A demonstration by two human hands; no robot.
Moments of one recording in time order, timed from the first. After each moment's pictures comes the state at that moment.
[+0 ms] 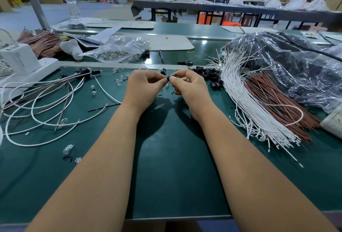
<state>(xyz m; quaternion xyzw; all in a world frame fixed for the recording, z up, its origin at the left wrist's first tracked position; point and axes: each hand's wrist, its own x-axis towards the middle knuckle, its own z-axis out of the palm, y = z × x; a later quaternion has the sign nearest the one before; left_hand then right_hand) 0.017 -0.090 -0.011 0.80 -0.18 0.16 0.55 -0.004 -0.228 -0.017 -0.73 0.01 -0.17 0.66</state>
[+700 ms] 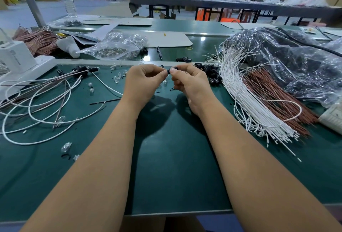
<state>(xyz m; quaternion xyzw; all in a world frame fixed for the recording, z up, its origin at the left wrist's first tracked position) 0.017 -0.093 -0.010 0.76 -0.19 0.15 0.60 -0.006 -0.230 -0.010 -0.66 0.01 -0.15 0.74</state>
